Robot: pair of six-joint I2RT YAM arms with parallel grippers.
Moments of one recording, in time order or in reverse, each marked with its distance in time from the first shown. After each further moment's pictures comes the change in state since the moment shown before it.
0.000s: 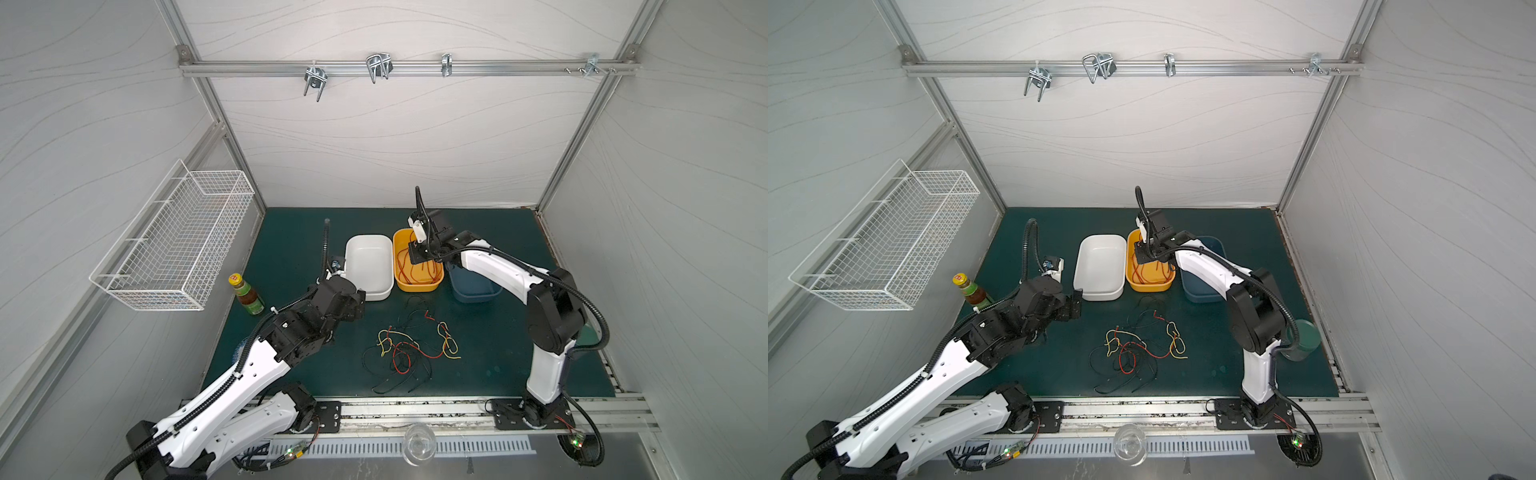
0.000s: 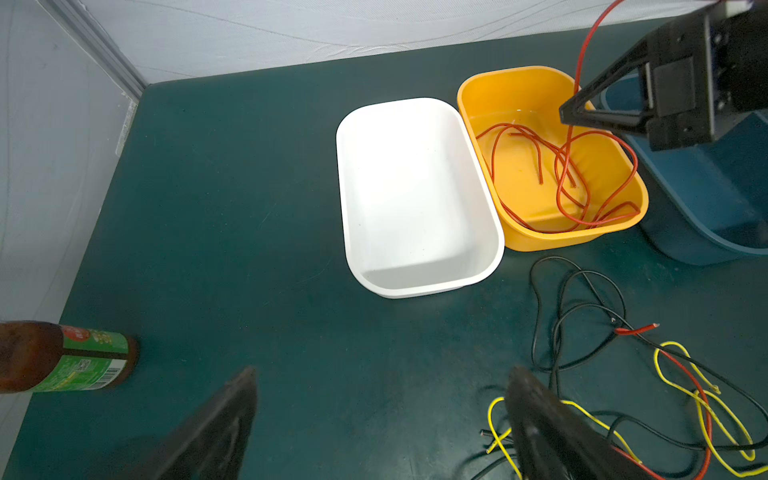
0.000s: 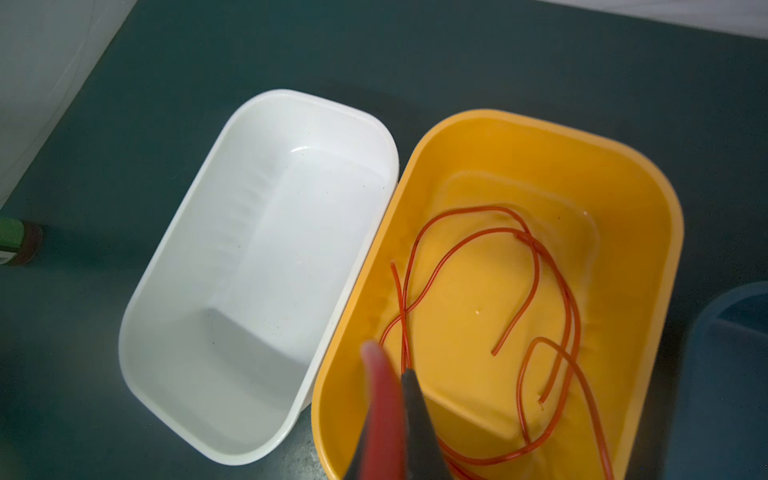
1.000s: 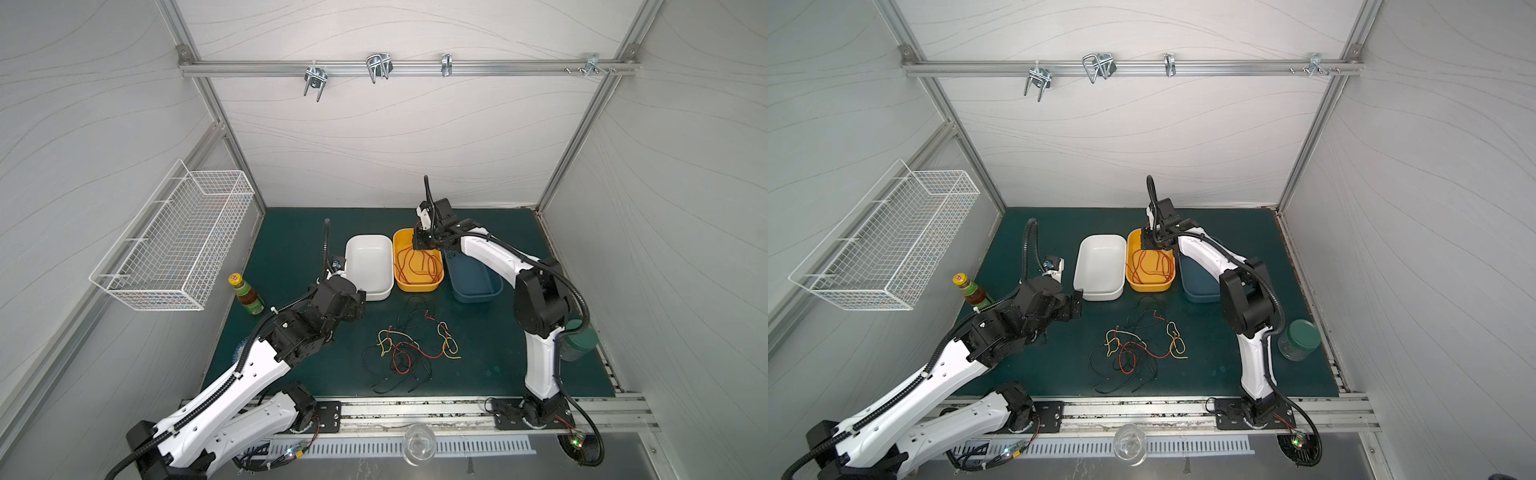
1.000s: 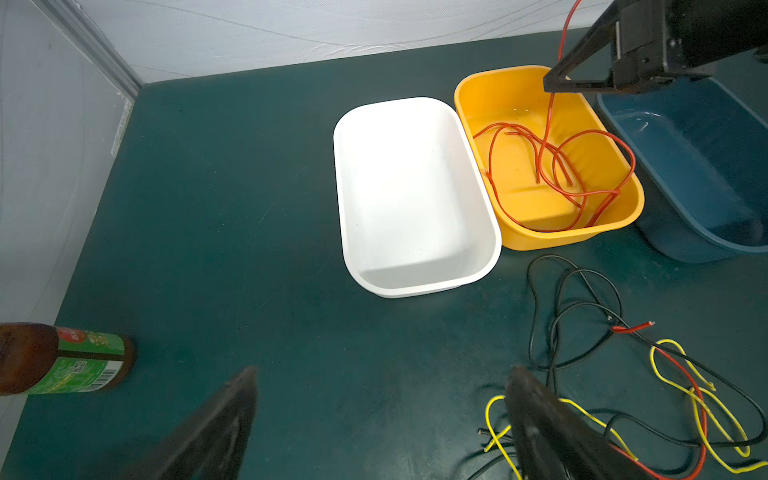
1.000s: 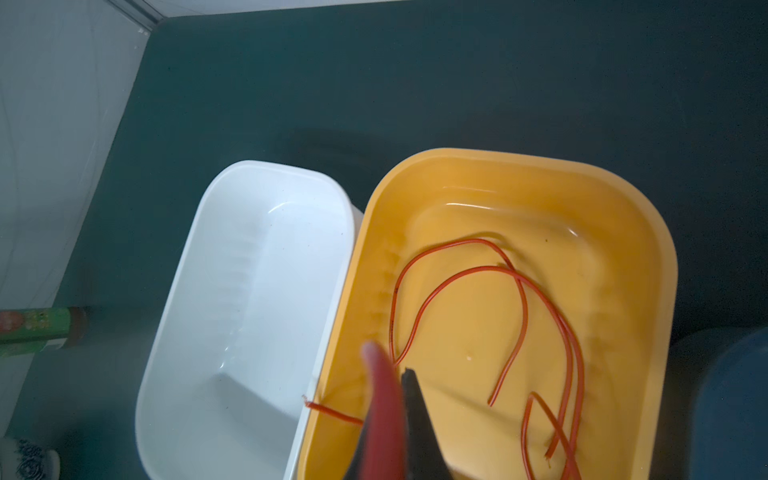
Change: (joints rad) left arm 0.000 0.000 0.000 0.002 0.006 0.002; right arm -0.100 0.159 0.195 -0.036 -0.083 0.111
